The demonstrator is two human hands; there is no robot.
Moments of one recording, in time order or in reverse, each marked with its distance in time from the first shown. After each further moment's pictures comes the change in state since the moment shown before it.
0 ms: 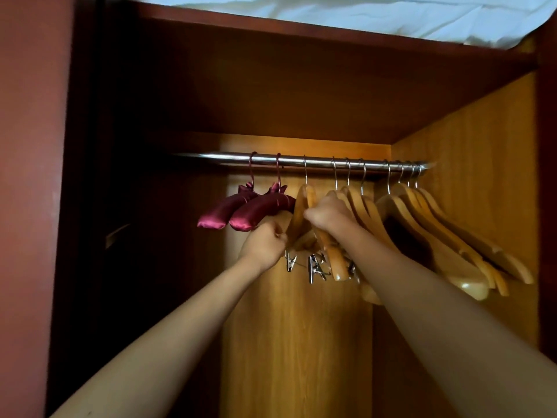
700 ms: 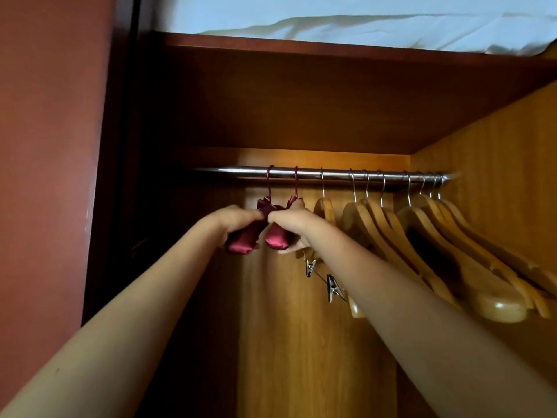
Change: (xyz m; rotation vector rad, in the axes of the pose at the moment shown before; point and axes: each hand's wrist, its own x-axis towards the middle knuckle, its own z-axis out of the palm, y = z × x) left_hand 0.026 -0.007 -0.099 -0.375 -0.198 -0.442; right_hand -0.008 -0.062 0.033 0.532 -0.407 0.068
